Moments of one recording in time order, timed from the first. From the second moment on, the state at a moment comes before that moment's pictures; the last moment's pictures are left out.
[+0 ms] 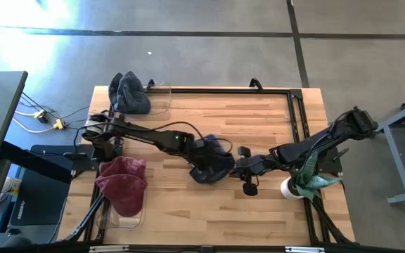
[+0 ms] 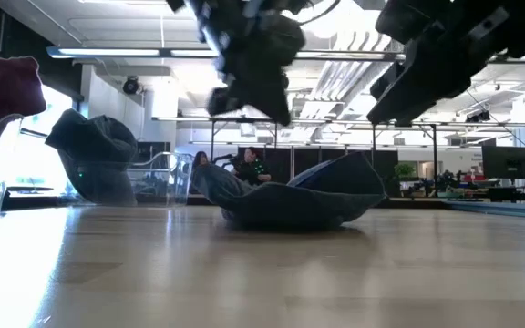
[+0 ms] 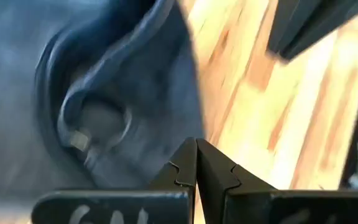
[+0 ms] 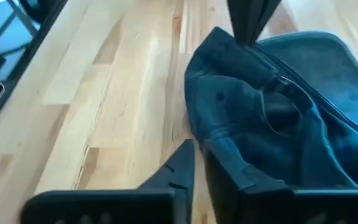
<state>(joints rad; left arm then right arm) -0.11 1.83 1.43 -0.54 0.07 -0.64 0.32 1.36 0.63 0.09 0.12 0.25</state>
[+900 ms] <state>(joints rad) -0.42 1.63 1.25 -0.73 -0.09 -0.81 0.28 1.84 0.91 0.07 0.13 -0.11</state>
